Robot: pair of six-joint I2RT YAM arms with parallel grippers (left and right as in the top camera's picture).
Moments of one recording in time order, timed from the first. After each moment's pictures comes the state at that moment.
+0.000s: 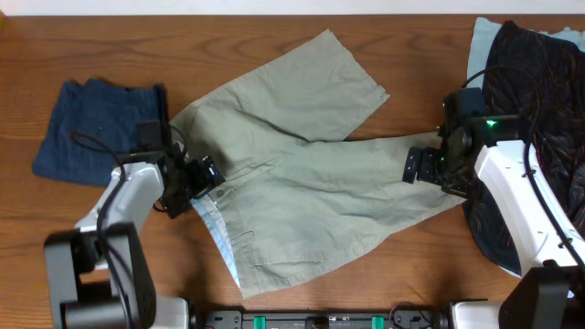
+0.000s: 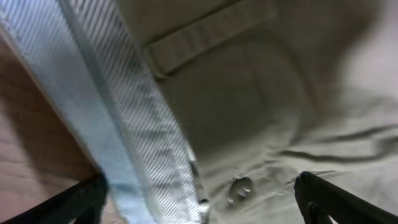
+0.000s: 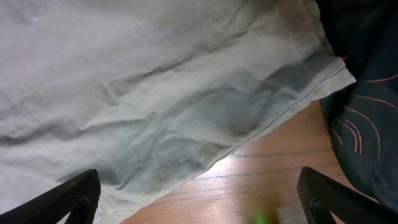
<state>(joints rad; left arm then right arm) 0.11 1.64 0.85 -0.65 0.29 -0.46 0.07 1.53 1.16 -1.14 -0.04 0.38</state>
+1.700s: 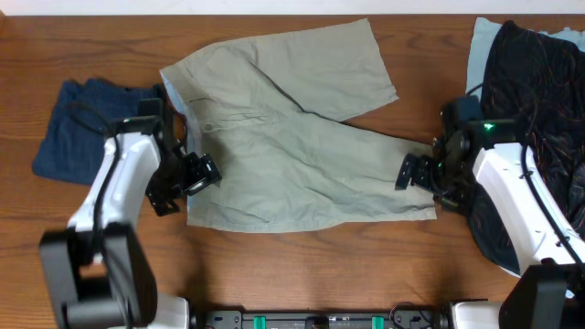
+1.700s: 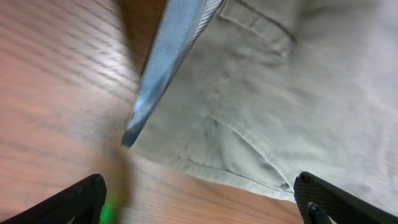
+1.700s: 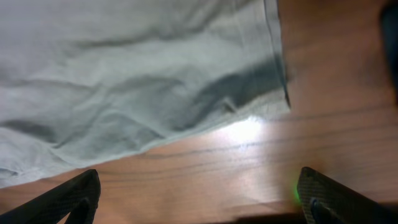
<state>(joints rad) 0.08 1.61 1.10 -1.11 0.19 -0.43 0.07 1.53 1.10 -1.18 -0.19 0.50</state>
